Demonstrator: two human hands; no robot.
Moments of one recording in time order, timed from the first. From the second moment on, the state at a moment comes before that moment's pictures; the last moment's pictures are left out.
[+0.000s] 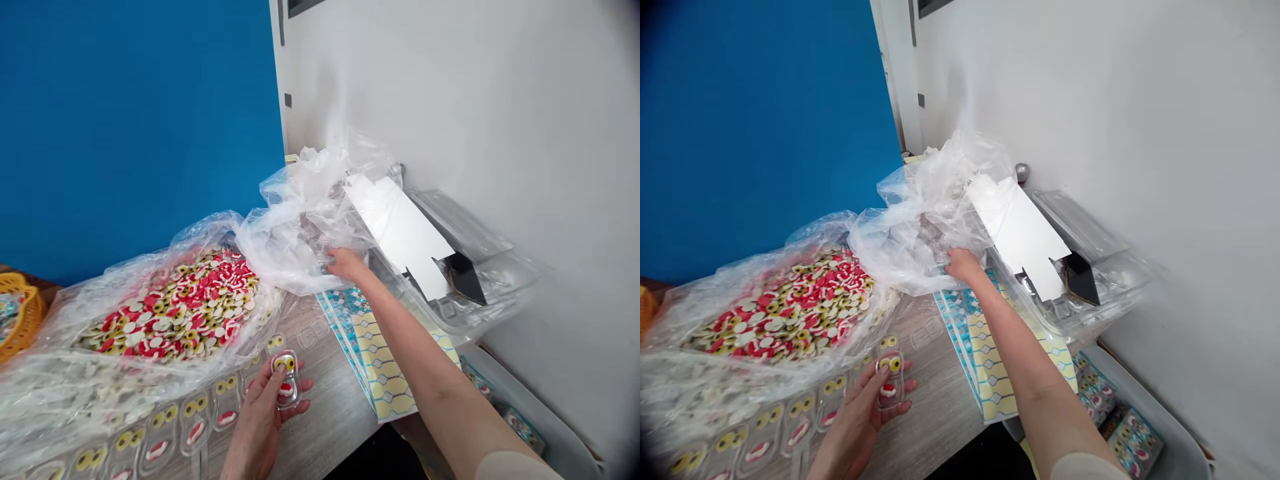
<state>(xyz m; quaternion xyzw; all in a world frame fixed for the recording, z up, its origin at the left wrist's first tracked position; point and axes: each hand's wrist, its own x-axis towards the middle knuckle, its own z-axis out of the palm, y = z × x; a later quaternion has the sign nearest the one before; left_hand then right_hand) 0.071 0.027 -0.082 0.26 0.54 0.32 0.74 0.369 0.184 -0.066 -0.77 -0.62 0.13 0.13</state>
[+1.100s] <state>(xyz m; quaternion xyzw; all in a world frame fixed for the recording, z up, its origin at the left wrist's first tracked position) 0.089 -0.003 -0.059 0.27 0.48 0.46 0.70 0.221 -0.037 -0.073 -0.66 -0.66 0.13 0.32</state>
